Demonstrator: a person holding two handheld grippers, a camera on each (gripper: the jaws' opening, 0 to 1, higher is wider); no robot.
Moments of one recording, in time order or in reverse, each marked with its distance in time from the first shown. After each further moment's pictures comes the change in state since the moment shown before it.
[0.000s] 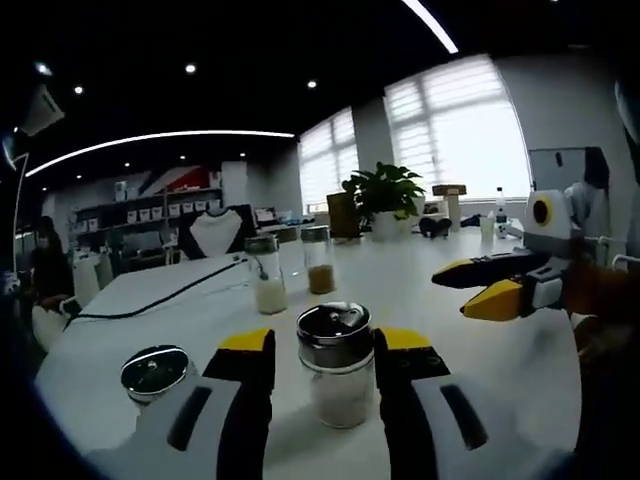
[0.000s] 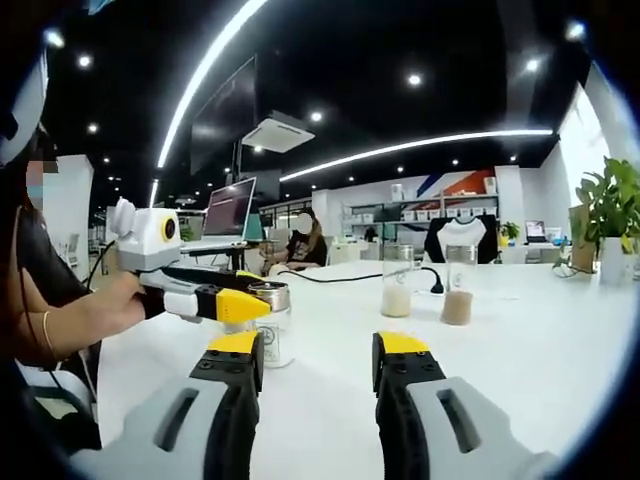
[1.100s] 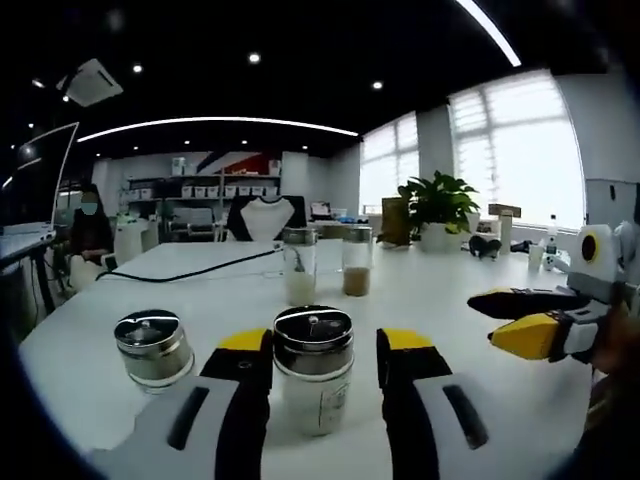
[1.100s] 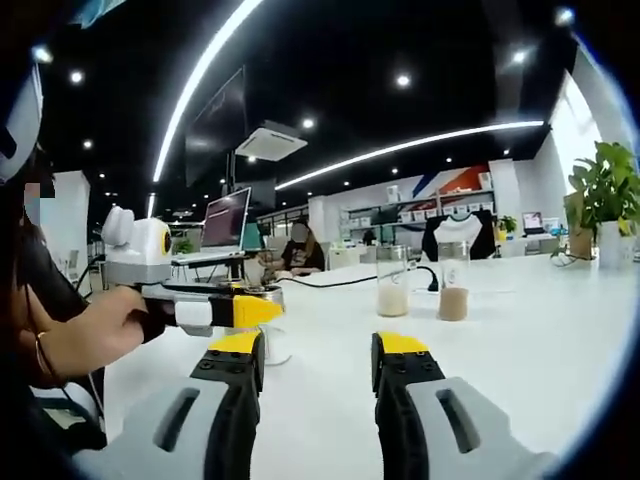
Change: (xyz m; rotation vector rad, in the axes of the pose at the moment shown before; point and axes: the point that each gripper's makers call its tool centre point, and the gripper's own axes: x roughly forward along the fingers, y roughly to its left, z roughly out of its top) left arm 0.013 0.001 -0.002 -0.132 0.014 0.265; right arm -0.007 -0.005 0.002 0.052 -0.031 -0.003
